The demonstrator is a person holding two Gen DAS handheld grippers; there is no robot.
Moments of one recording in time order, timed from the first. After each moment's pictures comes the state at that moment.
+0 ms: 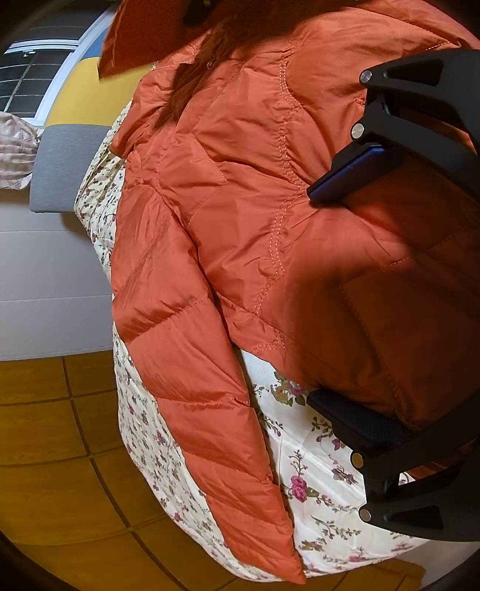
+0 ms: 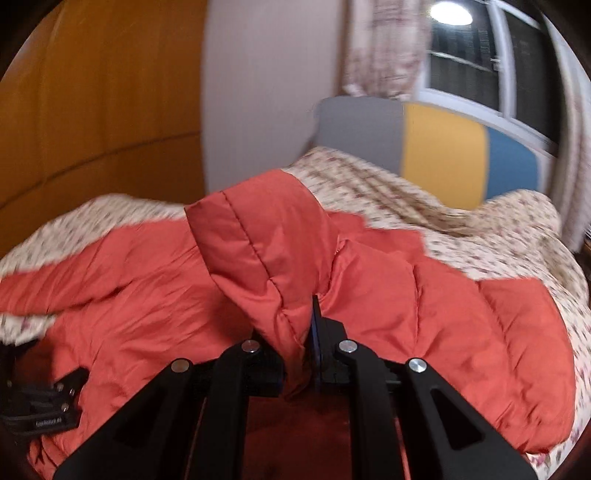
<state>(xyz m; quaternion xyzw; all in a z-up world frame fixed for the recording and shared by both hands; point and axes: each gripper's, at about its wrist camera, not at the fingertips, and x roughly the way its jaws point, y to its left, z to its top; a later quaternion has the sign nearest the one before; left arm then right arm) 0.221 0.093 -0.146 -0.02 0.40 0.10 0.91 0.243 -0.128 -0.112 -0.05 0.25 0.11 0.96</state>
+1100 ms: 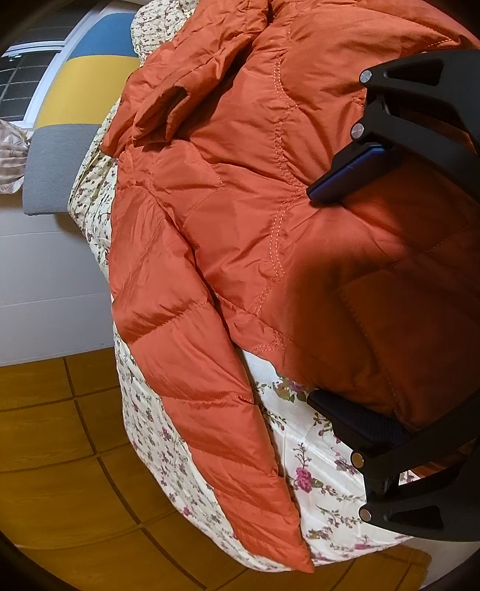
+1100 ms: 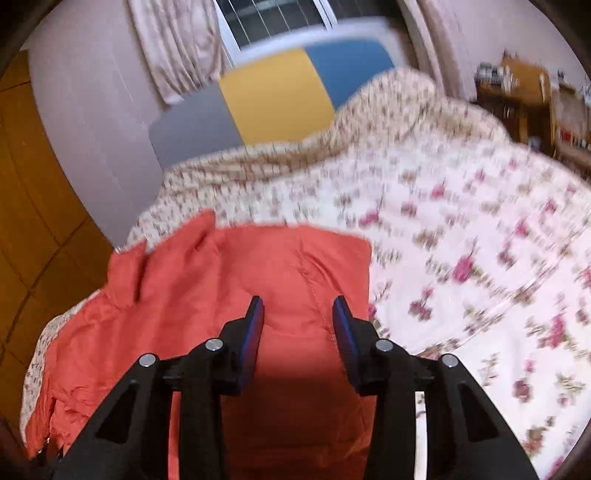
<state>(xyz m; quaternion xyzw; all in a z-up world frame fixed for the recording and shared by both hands) 0.223 0.087 -0.145 0.00 0.40 0.11 0.91 0.281 -0.347 -0.150 0.22 0.30 -0.08 0.92</state>
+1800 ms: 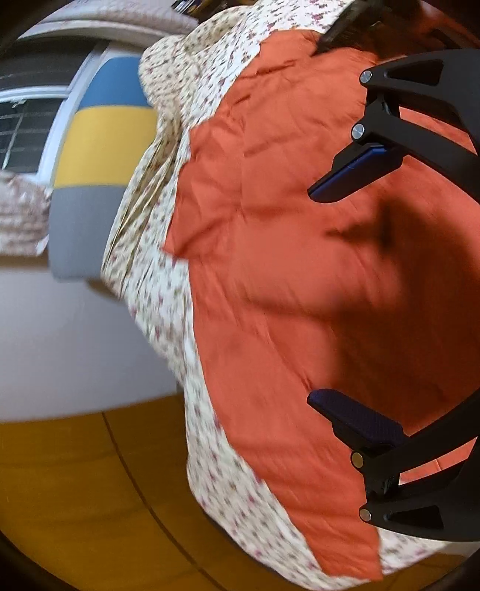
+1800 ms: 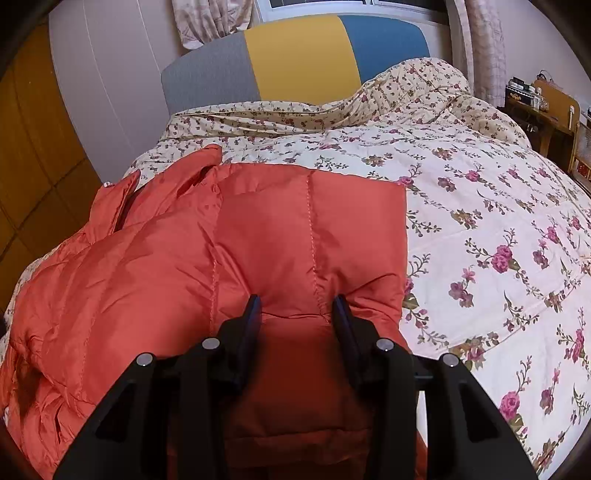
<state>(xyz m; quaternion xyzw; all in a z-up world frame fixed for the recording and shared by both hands) 0.292 -0.027 -0.072 0.02 0.37 0.01 0.93 0.287 -0.320 -0.183 0.14 0.36 -0.07 0.92</state>
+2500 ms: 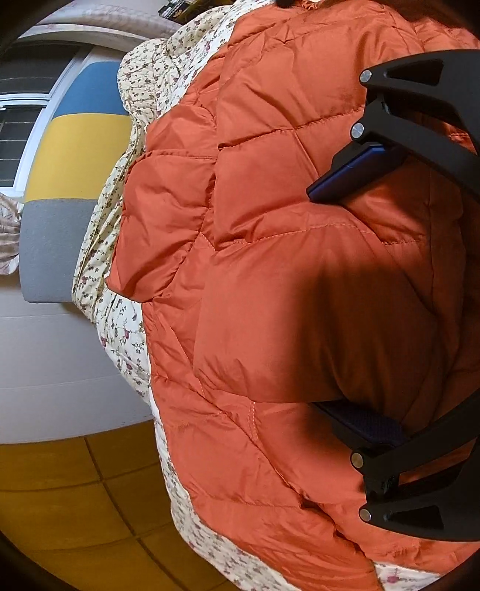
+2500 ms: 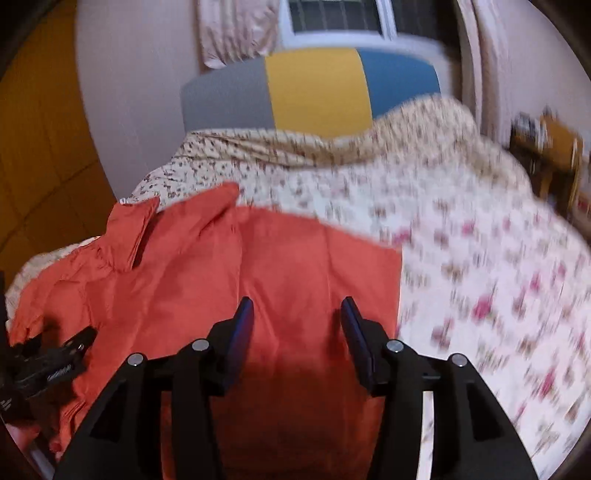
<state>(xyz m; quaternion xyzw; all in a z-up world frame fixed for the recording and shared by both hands) 0.331 -0.045 -0.139 0.02 0.39 -0.01 0.92 0.283 -0.311 -0.144 0.09 0.31 -0.06 0.95</state>
